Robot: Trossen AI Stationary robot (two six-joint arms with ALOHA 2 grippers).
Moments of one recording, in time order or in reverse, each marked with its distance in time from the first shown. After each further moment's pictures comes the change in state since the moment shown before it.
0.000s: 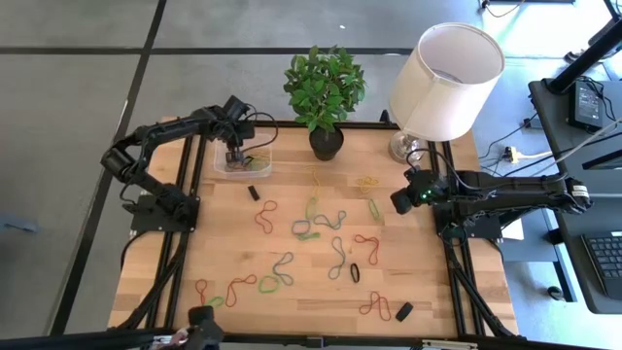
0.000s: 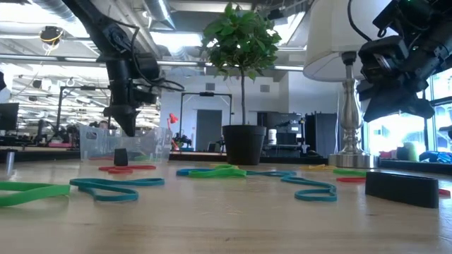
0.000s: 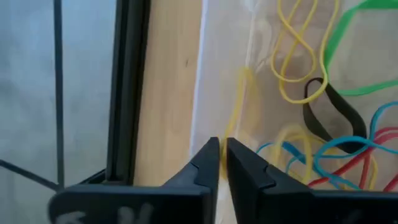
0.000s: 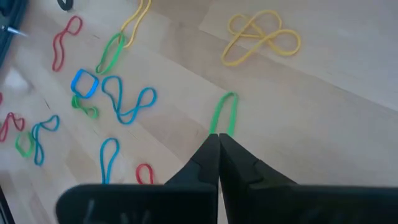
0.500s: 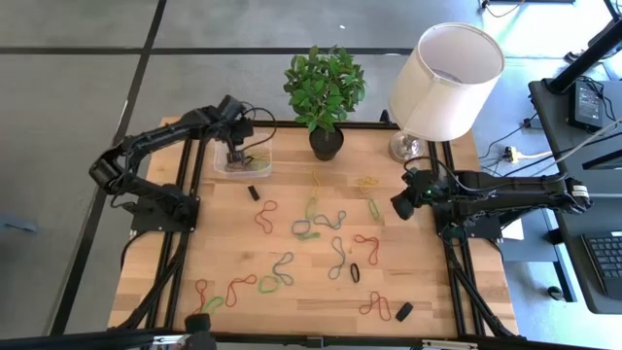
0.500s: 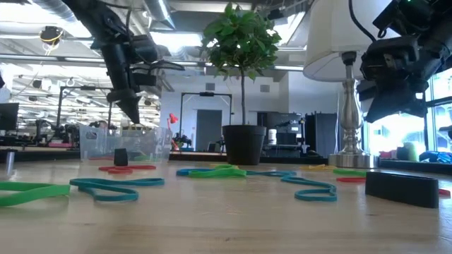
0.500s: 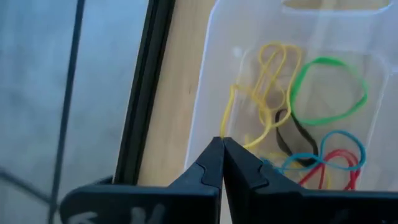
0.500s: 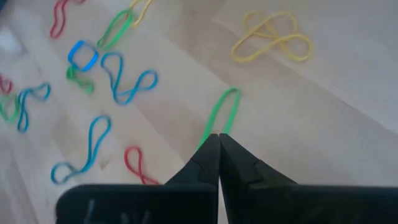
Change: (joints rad) left arm -0.035 -0.131 0.000 -0.024 0.065 -0.087; right arm 0.000 0.000 0.000 -0.008 -0.031 -0.166
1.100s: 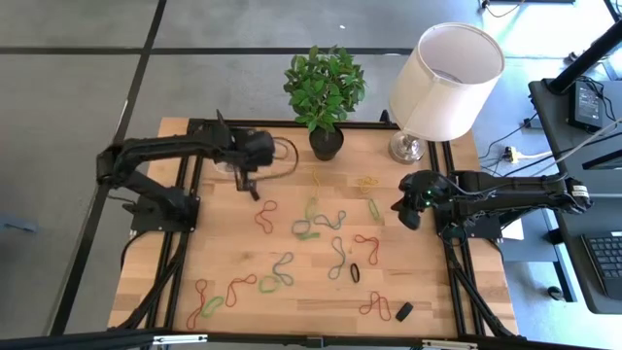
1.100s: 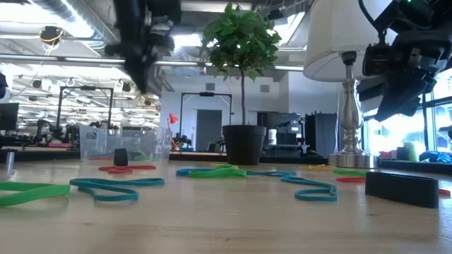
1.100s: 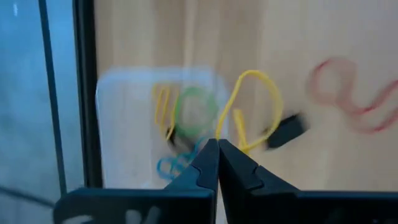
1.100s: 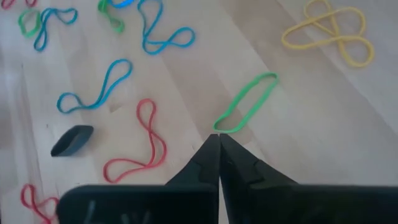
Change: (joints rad) left arm -0.536 0.026 0.274 -0.459 -0.205 -0.373; right arm 0.000 0.000 0.000 -0.009 -0.154 -0.301
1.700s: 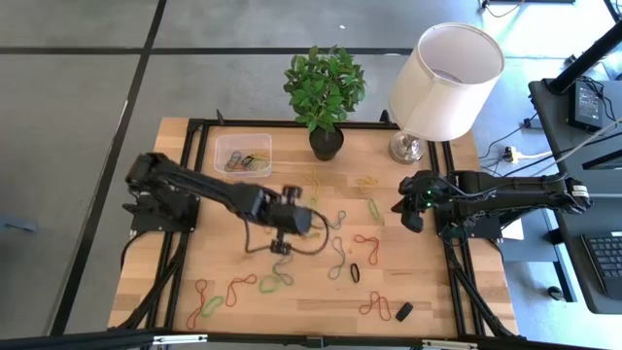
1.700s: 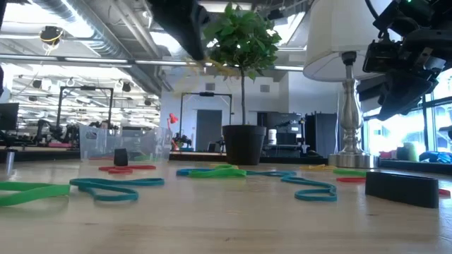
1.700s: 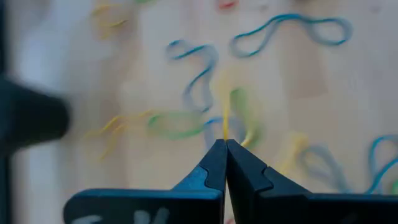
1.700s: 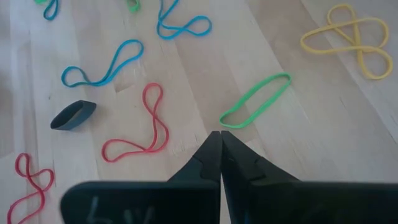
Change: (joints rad) left arm -0.568 0.295 0.286 0.188 -0.019 -0.300; right arm 0.001 0.000 0.000 -0.003 -0.036 -0.135
